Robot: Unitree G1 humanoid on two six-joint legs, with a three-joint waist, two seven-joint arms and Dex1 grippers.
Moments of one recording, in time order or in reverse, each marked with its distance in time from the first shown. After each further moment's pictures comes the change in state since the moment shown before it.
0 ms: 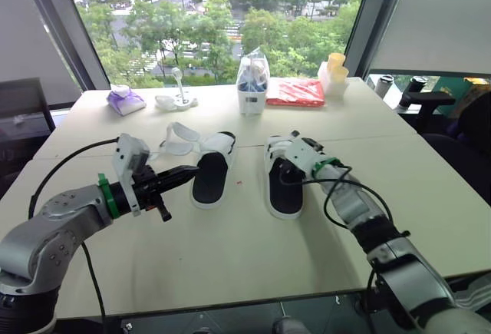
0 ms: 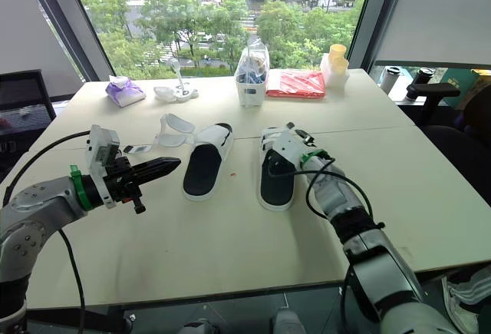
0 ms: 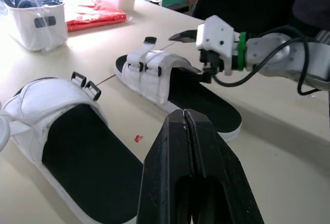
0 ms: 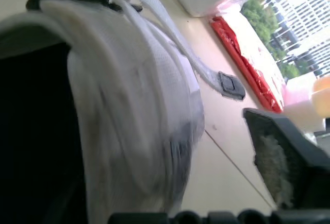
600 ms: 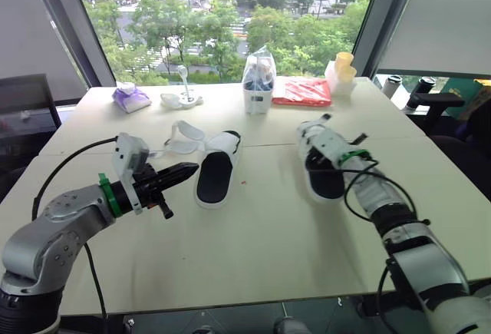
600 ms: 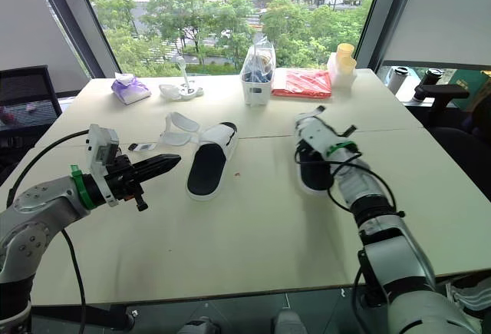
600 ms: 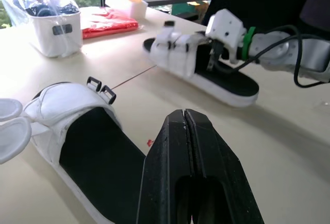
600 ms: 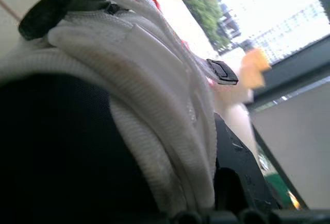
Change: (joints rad) left arm 0.003 -0.021 -0.017 0.014 0.018 -0.059 0.005; right arm -0.055 -0.162 -0.116 0.190 -0.010 -0.129 -0.163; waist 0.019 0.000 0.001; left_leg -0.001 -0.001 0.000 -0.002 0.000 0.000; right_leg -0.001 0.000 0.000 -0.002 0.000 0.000
